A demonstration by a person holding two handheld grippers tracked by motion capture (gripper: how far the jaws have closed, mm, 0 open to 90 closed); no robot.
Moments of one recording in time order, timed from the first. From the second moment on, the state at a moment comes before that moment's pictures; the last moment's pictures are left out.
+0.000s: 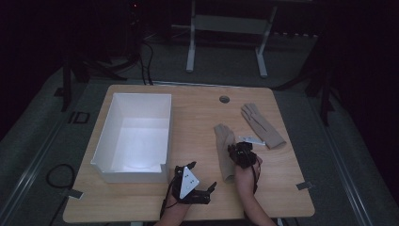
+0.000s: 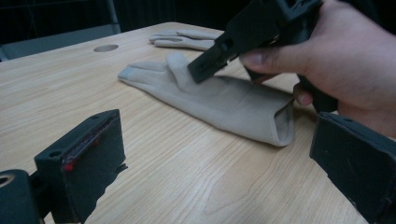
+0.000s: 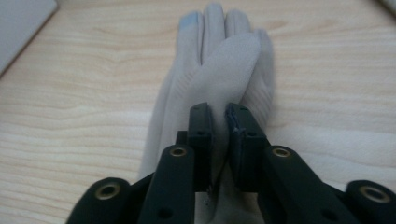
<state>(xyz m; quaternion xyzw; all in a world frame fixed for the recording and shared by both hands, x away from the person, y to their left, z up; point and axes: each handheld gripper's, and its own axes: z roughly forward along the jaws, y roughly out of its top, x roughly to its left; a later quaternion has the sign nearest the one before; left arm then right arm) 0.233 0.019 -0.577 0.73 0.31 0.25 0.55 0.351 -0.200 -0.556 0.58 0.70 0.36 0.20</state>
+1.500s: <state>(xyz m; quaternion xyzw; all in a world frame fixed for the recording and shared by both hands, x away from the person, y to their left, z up) 0.235 0.020 -0.577 0.73 0.32 0.24 0.55 0.411 -0.336 -0.509 0.50 0.74 0.36 0.26</state>
